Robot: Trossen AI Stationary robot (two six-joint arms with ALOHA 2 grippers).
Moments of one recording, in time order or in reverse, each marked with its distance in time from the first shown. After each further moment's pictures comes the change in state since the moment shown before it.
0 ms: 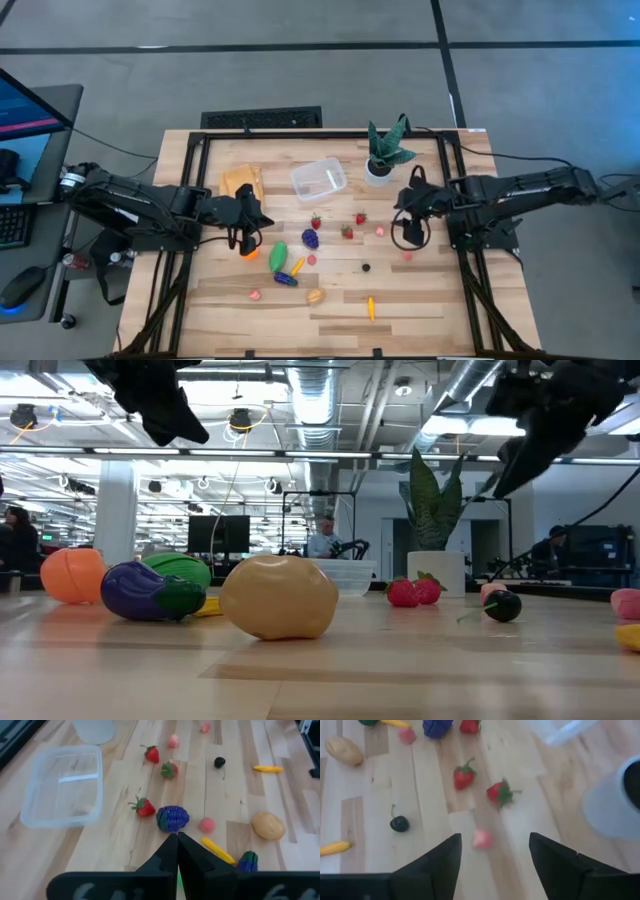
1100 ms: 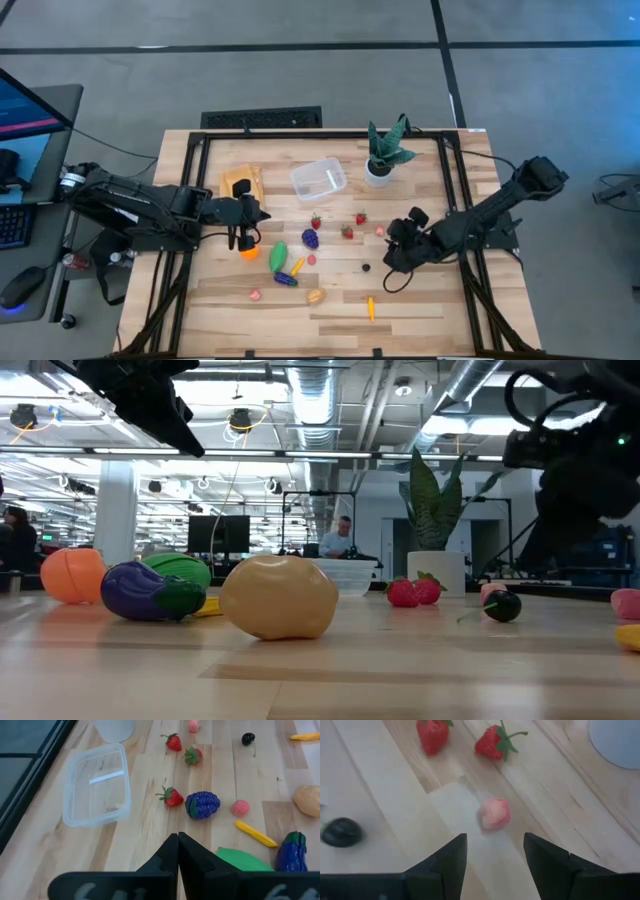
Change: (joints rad) left arm 0.000 0.000 0.000 -0.072 -0.107 0.128; right arm 0.415 0.466 -0.067 0.144 0.465 0.665
